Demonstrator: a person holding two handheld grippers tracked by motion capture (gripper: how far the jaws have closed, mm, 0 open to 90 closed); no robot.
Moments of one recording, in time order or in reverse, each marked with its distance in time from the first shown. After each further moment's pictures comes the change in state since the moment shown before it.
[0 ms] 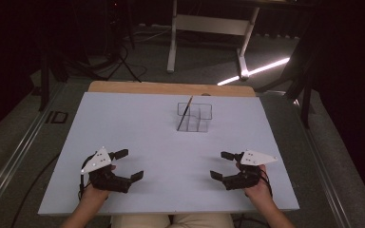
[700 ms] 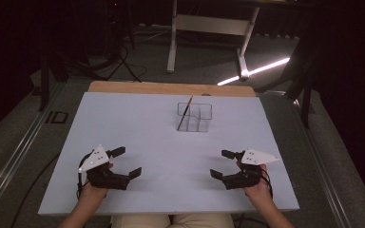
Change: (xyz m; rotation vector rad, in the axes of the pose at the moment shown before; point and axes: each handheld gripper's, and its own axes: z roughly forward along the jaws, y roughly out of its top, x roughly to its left) left arm 0.003 0.003 -0.003 -0.004 0.034 -0.005; right arm 0.007 0.010 -0.003 -0.011 -0.022 -0.013
